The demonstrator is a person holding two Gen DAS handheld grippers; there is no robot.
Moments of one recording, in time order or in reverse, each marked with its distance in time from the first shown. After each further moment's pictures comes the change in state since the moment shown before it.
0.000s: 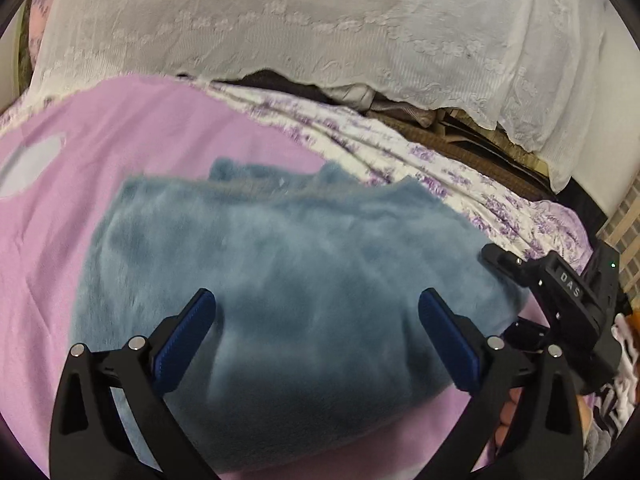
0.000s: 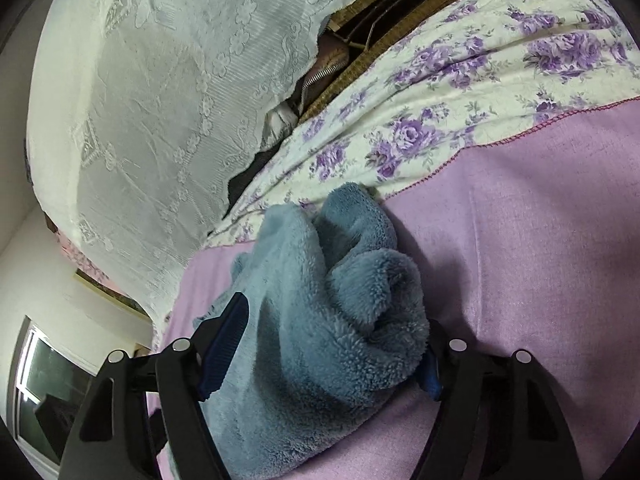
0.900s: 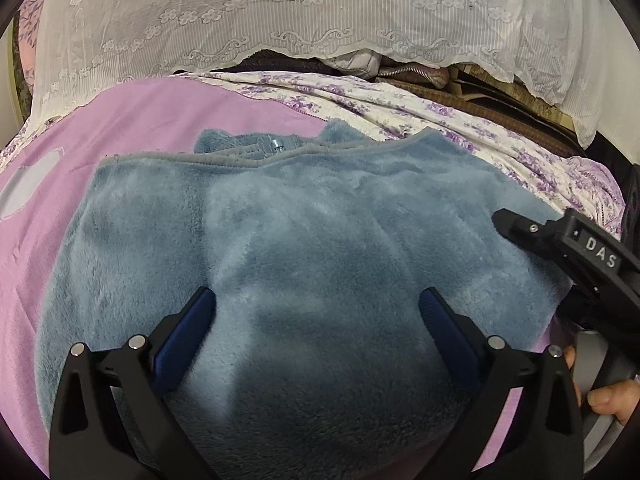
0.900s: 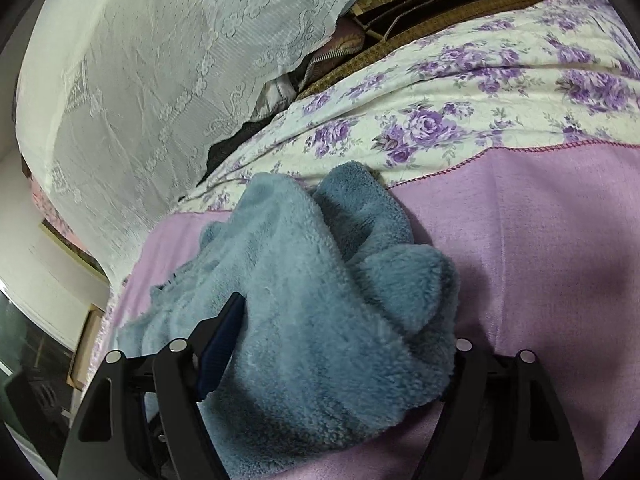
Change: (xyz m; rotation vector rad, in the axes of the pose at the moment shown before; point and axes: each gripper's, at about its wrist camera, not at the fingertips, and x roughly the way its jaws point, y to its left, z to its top) left arm 0.037 -0.012 -0.020 0.089 0.048 0.101; right arm 0.024 0.025 -0.012 -0.189 0.052 -0.169
